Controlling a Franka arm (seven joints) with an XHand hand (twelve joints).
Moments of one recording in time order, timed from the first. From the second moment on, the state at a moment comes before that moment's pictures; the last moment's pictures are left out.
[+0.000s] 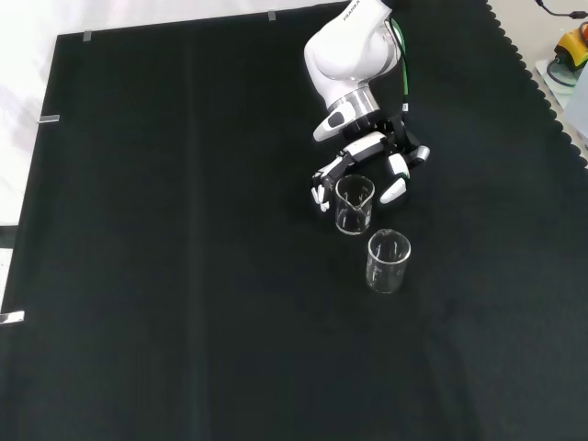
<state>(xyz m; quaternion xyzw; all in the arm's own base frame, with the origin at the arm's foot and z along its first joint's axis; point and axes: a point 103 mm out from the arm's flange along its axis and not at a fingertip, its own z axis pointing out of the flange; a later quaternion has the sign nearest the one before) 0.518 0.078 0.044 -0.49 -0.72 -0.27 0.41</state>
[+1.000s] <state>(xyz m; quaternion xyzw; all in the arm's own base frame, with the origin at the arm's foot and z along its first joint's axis) 0.520 0.084 0.043 -0.49 -0.72 -0.27 0.41</state>
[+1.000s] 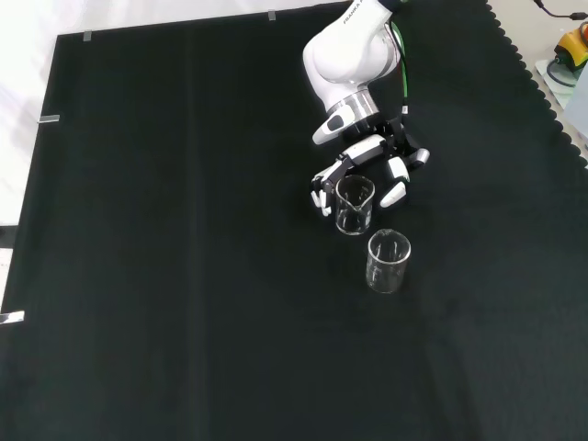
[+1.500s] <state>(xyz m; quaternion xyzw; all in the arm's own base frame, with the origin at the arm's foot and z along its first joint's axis) 0.522 0.088 0.043 -0.49 -0.72 -0.26 0.41</state>
